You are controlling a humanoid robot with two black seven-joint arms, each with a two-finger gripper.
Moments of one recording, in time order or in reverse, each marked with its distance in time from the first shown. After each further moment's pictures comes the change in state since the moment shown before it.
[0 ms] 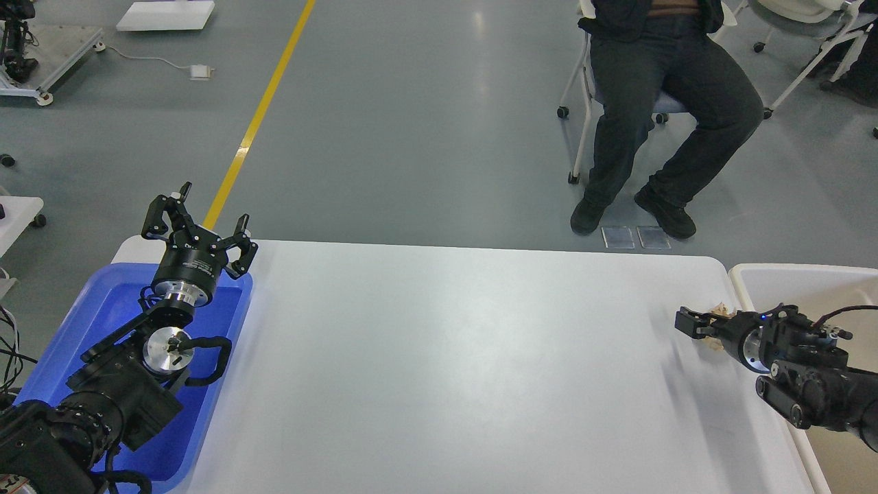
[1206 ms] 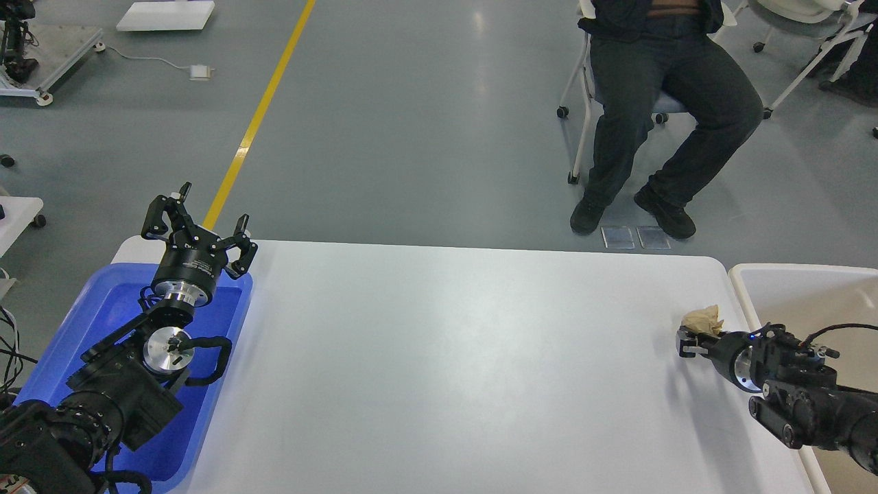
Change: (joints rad) left arm 0.000 0.000 0.000 0.000 0.000 0.002 0.000; right arm -0.046 0.031 0.011 -0.021 -0.044 -0.003 0.024
